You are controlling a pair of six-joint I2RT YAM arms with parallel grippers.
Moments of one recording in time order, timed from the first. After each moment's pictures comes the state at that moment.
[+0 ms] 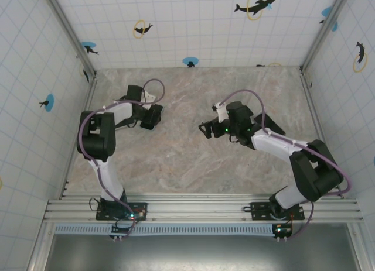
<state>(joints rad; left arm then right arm) -0.15 1.98 1.24 -0.38 0.22 0.27 0.58 1.51 0.81 0.07 -0.27 0.18</state>
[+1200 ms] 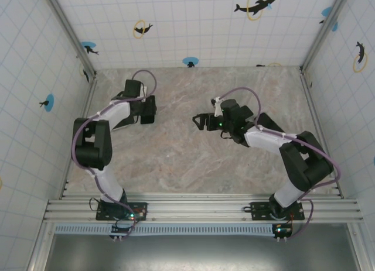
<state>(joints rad) -0.18 1.81 1.23 -0.39 0.12 -0.15 0.62 1.62 0.86 0.22 -0.25 0.50</state>
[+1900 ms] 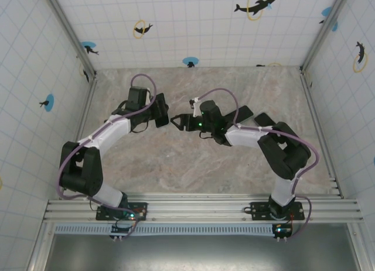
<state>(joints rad) -0.32 1.53 1.03 -0.28 0.19 -0.52 0.77 1.84 1.02 0.41 -0.35 0.68</state>
